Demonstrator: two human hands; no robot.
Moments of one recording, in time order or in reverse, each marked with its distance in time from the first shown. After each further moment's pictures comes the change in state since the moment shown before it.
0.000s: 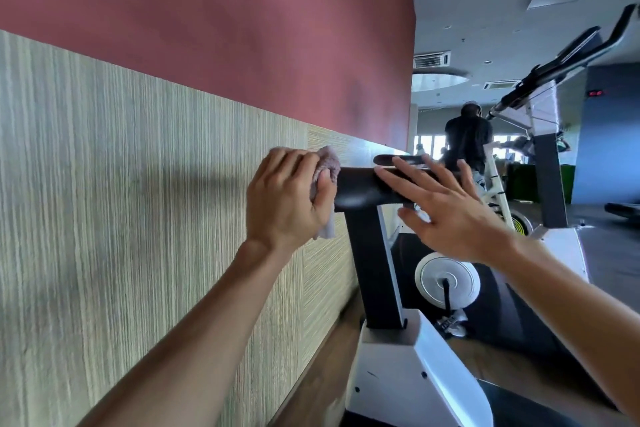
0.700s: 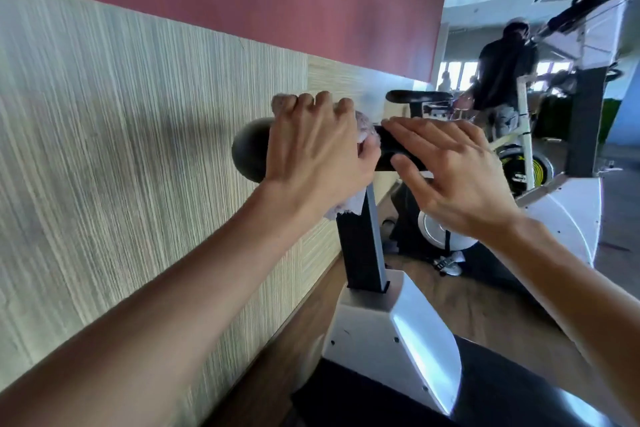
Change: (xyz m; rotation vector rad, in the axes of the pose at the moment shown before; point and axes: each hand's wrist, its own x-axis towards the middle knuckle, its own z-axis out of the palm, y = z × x) left_hand 0.054 0.078 0.006 0.365 -0.640 -0.072; right_hand 0.014 0.031 0.012 0.053 0.293 -0.104
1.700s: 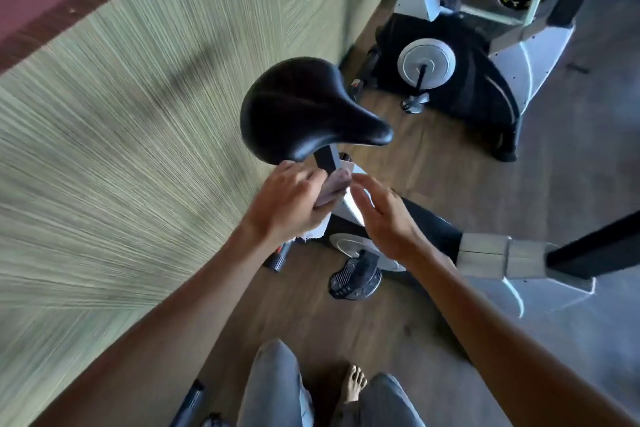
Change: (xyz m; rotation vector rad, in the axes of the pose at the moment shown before) left_hand 0.001 -0.020 -0.142 -0.610 -0.448 0.209; right_hand 0.022 -0.075 -0.201 0.878 -0.725 0.774
